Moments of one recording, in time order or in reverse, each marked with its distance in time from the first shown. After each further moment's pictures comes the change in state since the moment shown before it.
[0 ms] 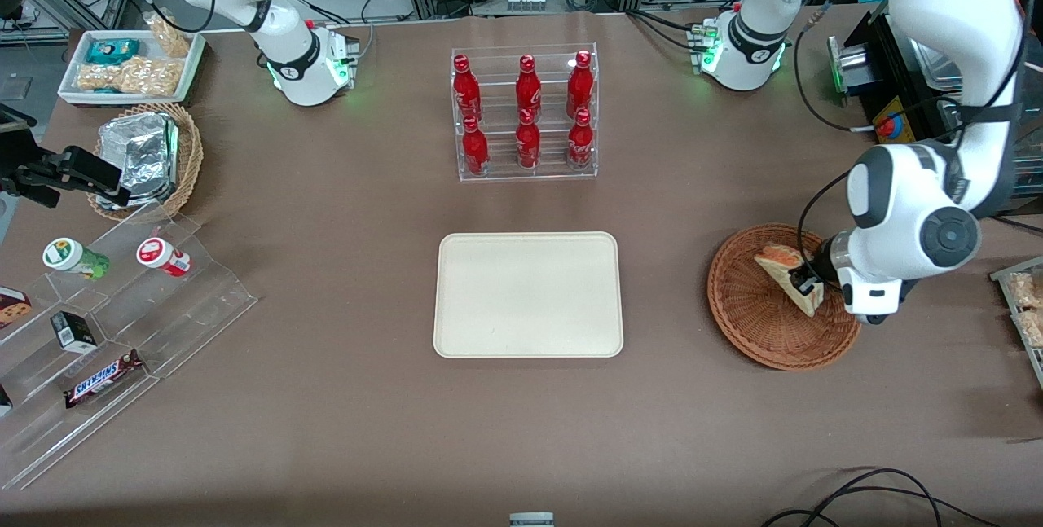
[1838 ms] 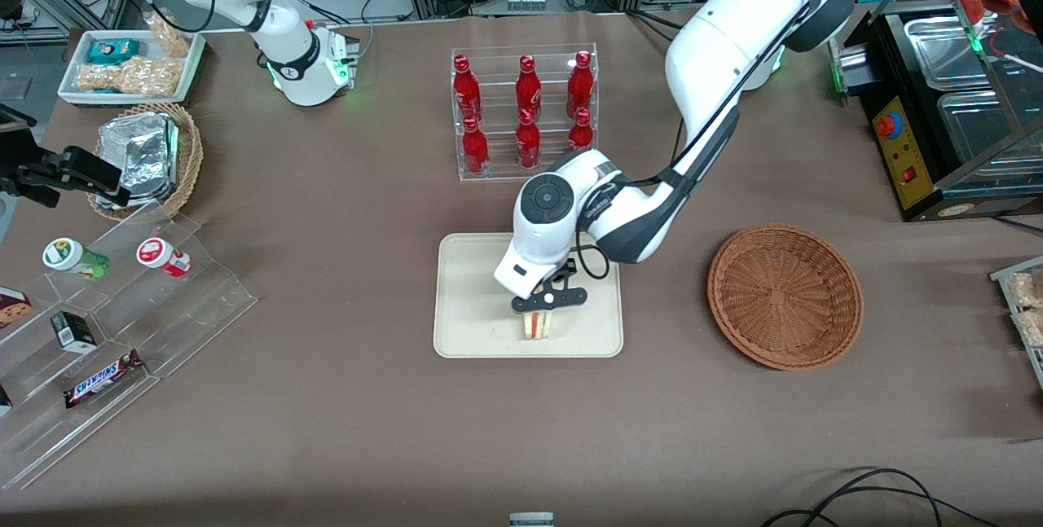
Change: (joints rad) arm -0.455 0.518 -0.335 0.534 0.344 0.200 -0.225
